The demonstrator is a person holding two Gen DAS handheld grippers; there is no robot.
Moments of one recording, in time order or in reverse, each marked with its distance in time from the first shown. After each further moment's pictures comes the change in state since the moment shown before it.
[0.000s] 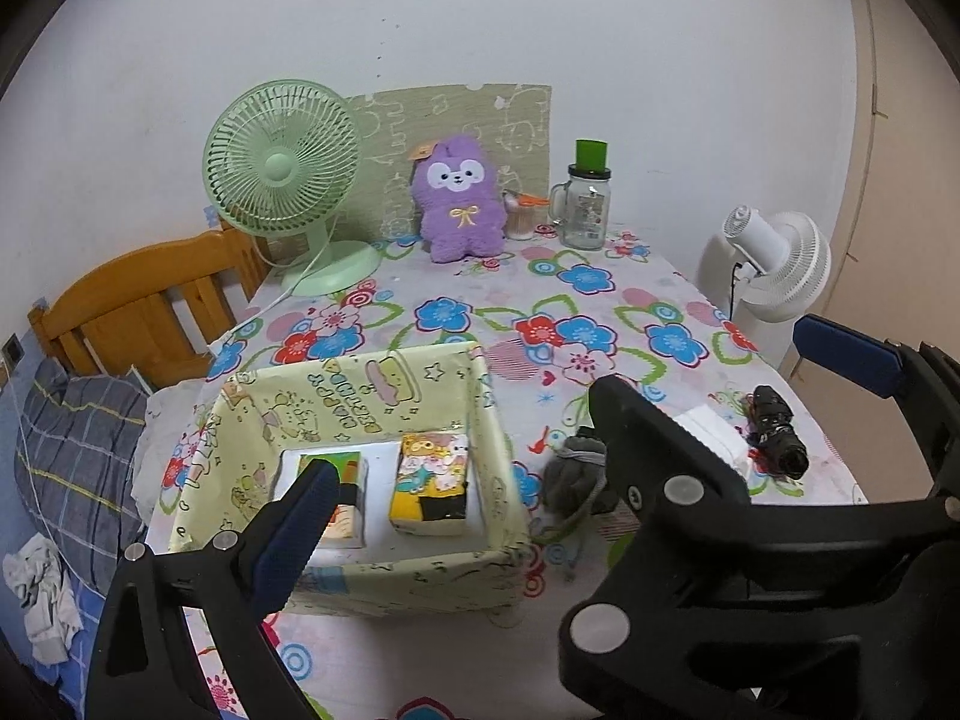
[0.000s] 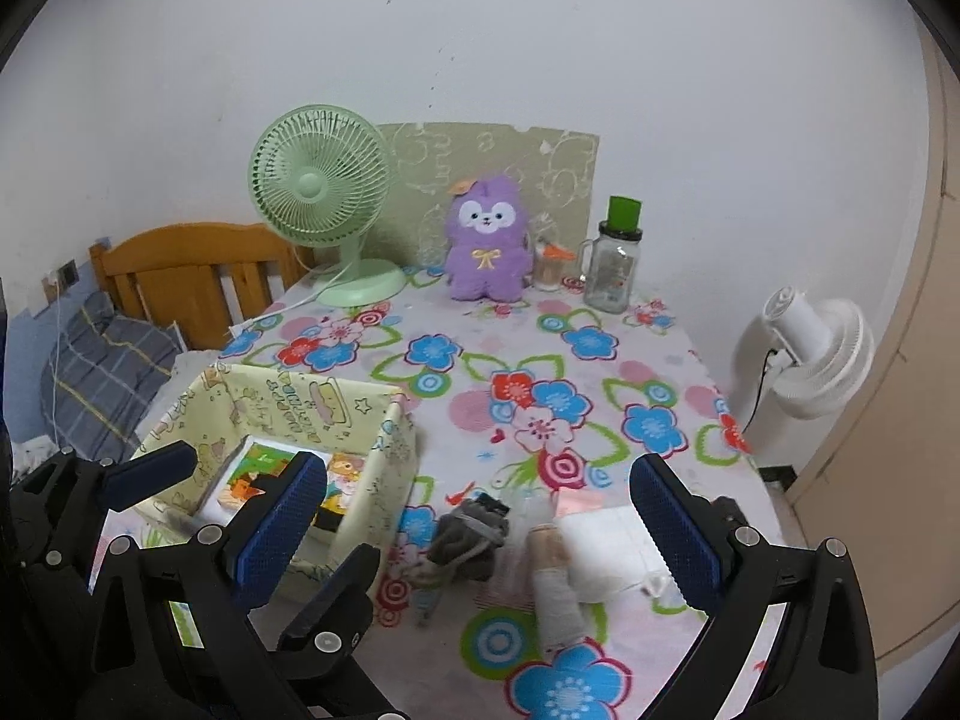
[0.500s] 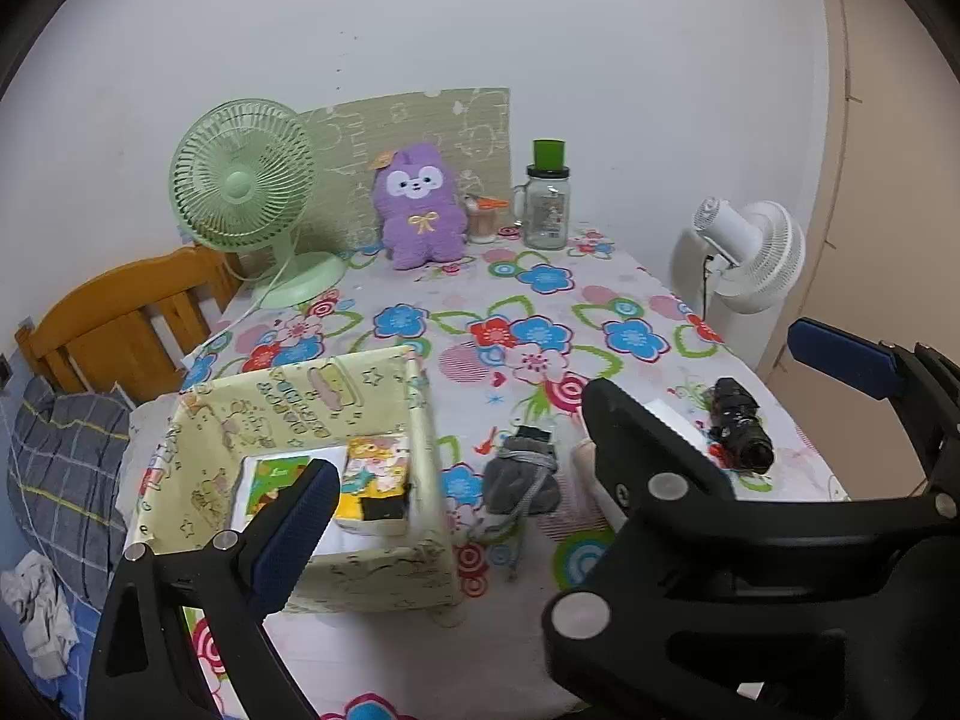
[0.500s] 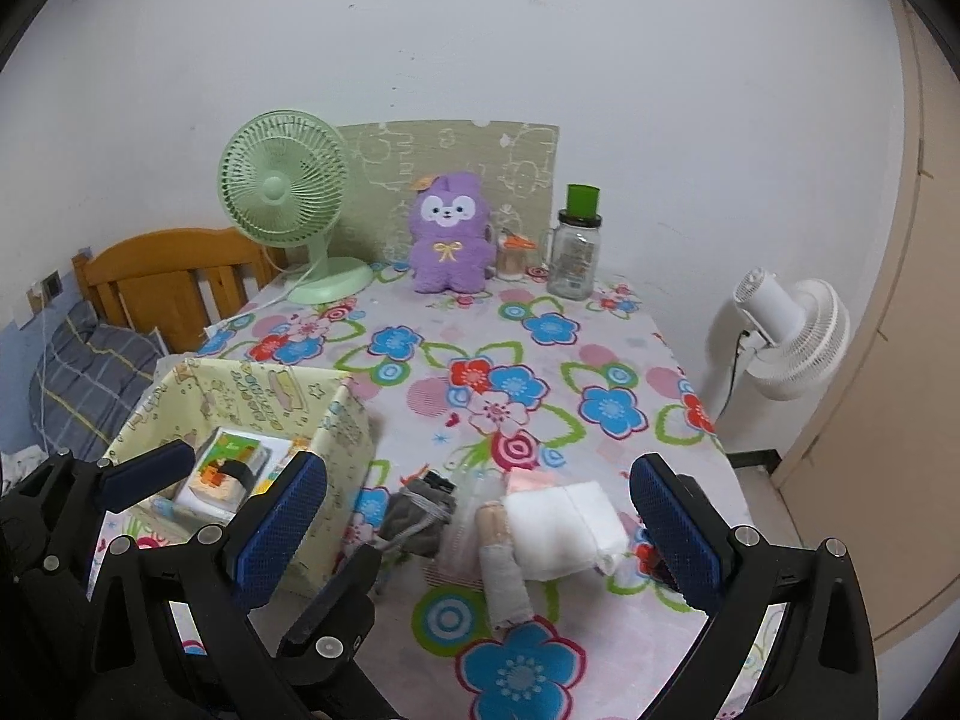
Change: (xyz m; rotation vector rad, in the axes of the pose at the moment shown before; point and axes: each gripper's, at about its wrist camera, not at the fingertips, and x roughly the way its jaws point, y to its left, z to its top) left arm -0.003 -0.038 -0.002 0.039 -0.012 -0.030; right arm -0.011 -0.033 -0.014 0.039 0.010 -0.042
